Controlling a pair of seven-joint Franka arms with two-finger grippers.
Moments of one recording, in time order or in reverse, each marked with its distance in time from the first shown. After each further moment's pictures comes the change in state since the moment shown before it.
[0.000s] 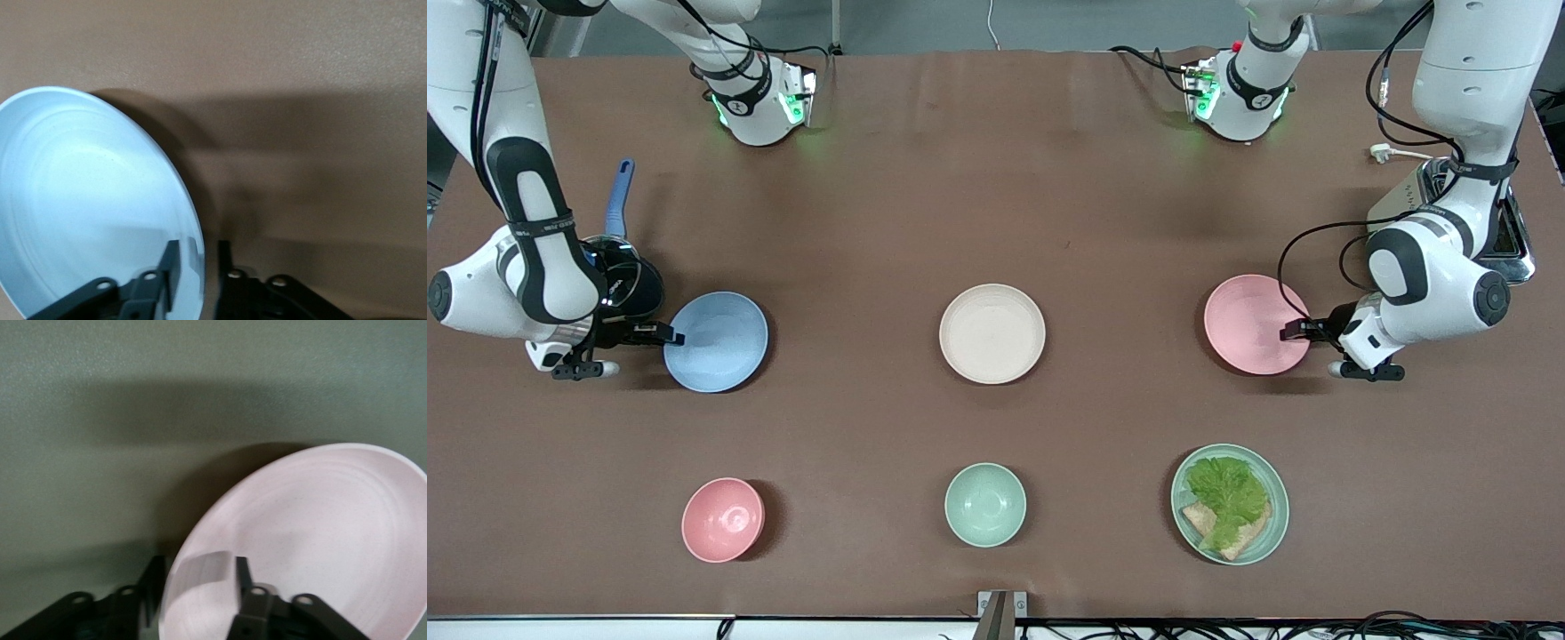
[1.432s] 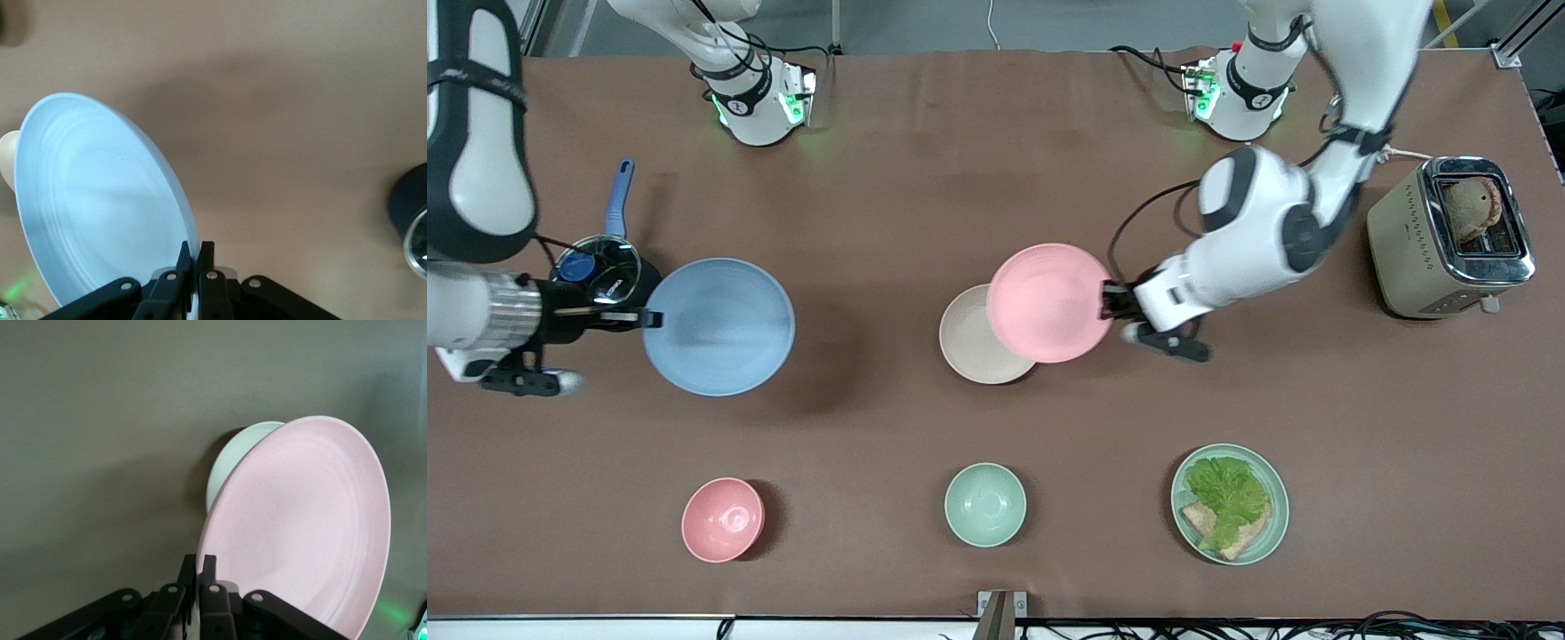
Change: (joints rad) left arm -0.083 -0.074 -0.595 0.181 -0.008 0.064 -0.508; right arm 0.095 -0.170 0.212 0.560 -0.264 -0.709 0.763
